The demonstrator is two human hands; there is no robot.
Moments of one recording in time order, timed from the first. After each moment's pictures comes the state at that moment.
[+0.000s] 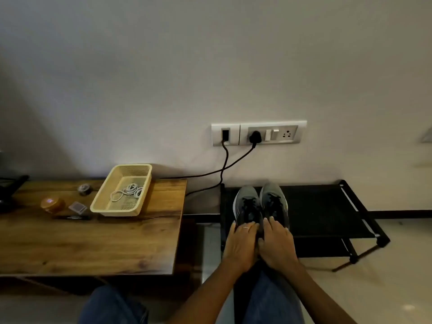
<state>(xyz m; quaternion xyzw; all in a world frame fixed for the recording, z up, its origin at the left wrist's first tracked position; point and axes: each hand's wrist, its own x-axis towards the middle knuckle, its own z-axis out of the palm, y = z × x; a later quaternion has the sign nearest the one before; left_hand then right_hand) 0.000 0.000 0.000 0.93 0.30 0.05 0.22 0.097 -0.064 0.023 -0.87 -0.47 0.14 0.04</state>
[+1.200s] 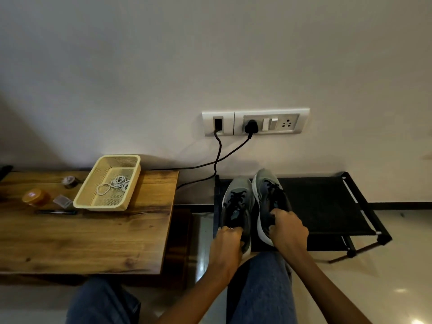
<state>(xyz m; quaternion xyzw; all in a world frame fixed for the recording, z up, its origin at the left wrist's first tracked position) 0.004 -0.002 0.027 0.87 0.42 0.01 0.24 0.140 -0.054 0.064 -0.91 -0.37 0.16 0.10</state>
